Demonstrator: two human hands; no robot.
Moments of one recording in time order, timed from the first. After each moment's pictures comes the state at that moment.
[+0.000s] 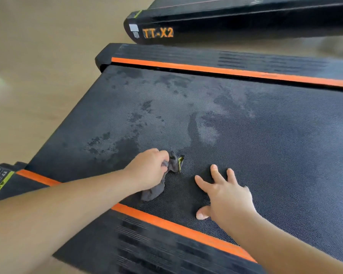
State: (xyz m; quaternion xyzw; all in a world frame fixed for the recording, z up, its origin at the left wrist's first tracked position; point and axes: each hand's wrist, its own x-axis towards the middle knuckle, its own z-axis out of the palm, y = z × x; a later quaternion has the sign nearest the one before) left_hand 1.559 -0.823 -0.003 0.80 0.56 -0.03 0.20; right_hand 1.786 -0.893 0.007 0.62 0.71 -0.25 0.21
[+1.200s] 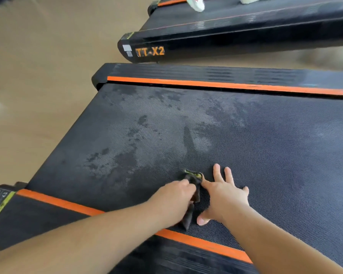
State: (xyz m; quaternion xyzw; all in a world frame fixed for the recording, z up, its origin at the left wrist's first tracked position) left_hand 1.621 -0.874 0.004 0.87 0.45 -0.07 0.18; right_hand 1.785 -0.881 0.010 0.67 0.66 -0.28 0.19
